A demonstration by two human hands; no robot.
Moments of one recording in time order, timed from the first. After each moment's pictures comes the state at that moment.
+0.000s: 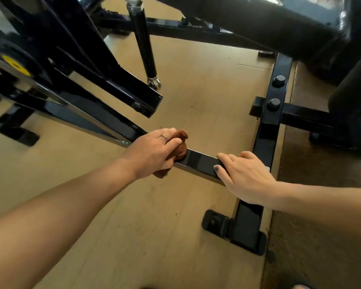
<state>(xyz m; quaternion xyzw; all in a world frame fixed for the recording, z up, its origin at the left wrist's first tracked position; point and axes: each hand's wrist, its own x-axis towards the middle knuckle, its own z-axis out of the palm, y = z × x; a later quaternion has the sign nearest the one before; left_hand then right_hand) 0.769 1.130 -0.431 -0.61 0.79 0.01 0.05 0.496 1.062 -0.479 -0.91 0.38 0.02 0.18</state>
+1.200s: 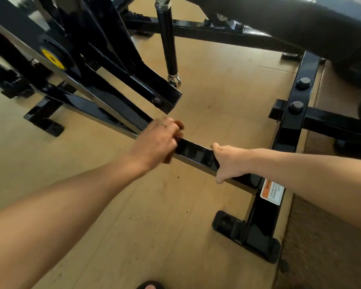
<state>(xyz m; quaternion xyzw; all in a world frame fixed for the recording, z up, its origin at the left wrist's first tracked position) 0.774 1.139 -0.418 -0.71 0.70 -0.07 0.01 0.577 1.026 -0.461 -0.85 0.34 0.24 0.32</state>
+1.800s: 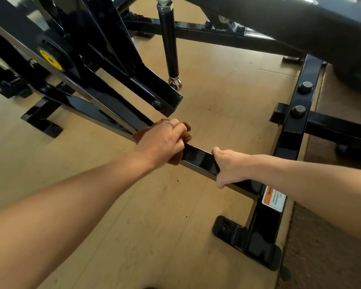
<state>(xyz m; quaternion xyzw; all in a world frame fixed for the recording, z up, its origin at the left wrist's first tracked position) 0.781 1.122 -0.430 -0.71 0.70 0.03 -0.09 0.577 1.022 -0.469 -0.84 0.35 0.25 0.34</state>
